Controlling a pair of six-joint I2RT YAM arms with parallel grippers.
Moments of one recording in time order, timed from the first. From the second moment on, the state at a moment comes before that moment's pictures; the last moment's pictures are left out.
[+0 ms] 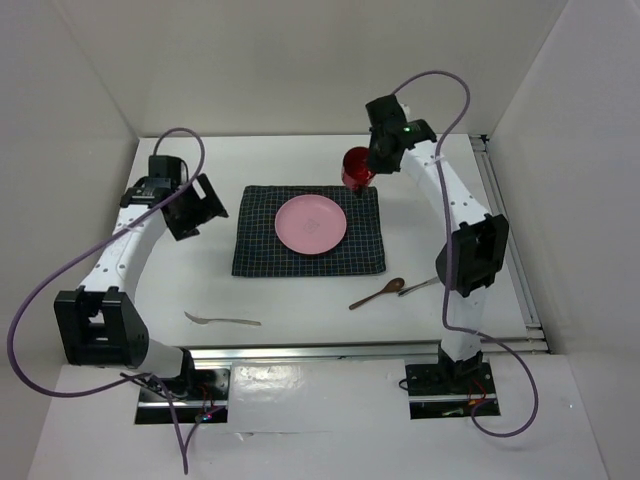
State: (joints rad) left arm 0.04 1.43 1.27 -0.77 0.11 -0.56; right arm 0.42 1.94 1.98 -0.96 0.26 0.48
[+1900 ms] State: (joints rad) left arm -0.23 1.15 0.96 -0.96 -0.10 -0.72; right arm 0.25 2.38 2.21 -0.93 0.12 0.42
